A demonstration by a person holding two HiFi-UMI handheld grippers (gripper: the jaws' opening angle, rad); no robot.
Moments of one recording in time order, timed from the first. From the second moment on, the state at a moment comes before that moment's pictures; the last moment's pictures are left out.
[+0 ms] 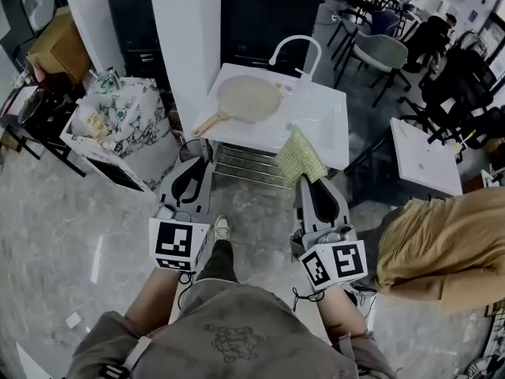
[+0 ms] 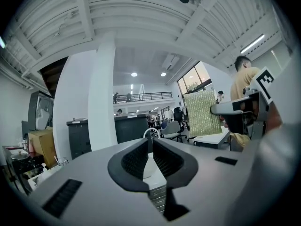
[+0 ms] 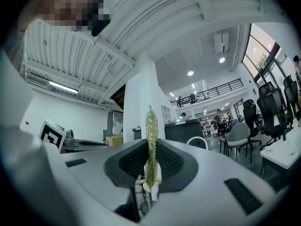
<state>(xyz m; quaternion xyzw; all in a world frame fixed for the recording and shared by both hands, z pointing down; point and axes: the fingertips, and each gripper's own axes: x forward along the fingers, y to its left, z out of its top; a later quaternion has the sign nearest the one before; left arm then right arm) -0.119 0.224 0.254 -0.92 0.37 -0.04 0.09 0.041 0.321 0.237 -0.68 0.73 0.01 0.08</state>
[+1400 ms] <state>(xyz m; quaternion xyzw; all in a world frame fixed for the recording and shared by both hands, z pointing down) -0.043 -0.120 0.316 -0.95 0.28 -0.15 0.00 0.125 -0.051 0.261 -0.72 0.69 -0.04 0.01</state>
